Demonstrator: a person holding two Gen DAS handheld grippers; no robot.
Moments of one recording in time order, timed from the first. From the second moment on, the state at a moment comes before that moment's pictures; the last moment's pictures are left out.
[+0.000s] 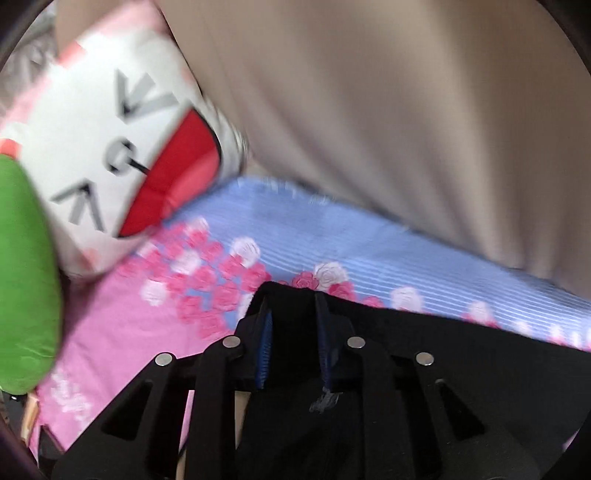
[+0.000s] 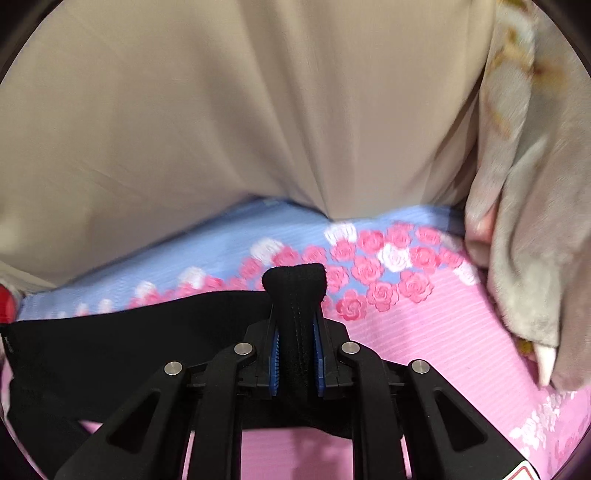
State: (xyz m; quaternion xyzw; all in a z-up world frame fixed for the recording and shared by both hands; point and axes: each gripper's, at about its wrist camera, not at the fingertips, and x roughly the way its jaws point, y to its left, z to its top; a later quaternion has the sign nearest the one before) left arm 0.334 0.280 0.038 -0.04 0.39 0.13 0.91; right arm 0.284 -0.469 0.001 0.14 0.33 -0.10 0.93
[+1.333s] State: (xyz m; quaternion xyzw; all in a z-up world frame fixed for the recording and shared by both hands) left arm 0.100 0.313 0.013 -0.18 0.45 0.13 0.86; right arm 0.041 -0.337 -0.024 0.13 0.32 -0.07 0.93
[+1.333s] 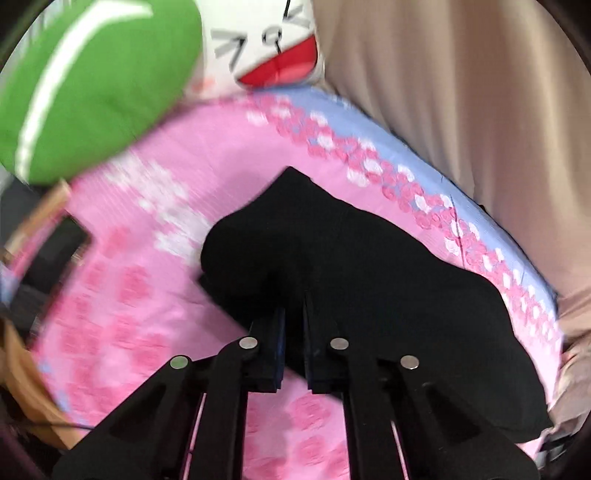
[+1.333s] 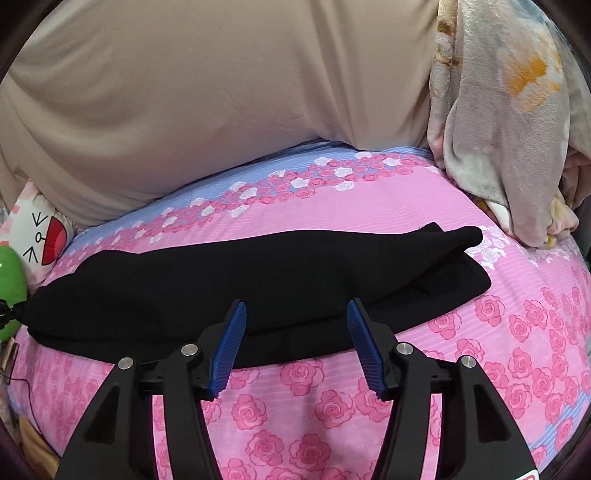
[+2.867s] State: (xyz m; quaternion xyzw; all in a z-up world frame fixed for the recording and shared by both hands) left arm 0.120 0.211 -0.048 0.00 0.47 0.21 0.86; right arm 0.139 -0.231 -0.024 0.09 0.41 0.11 0.90
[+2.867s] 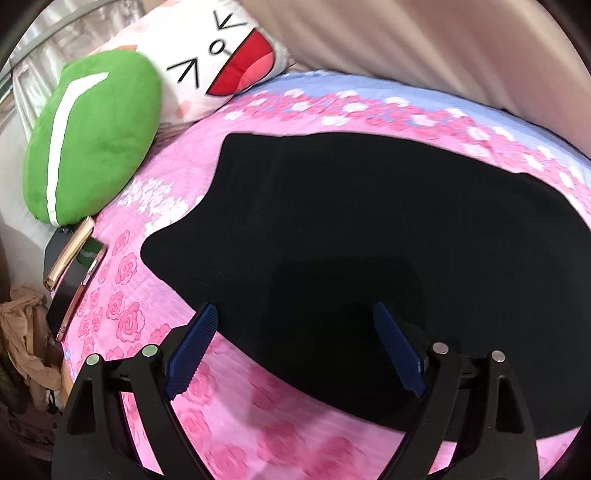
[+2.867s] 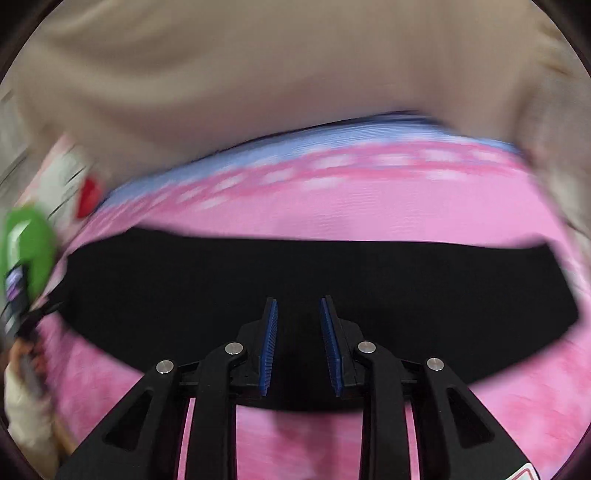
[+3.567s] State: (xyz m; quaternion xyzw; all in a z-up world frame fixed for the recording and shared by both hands) left arm 0.120 0.297 0.004 -0.02 0.38 0.17 0.91; right arm 0.267 0.095 -0.036 -0.04 0.42 0.30 0.85
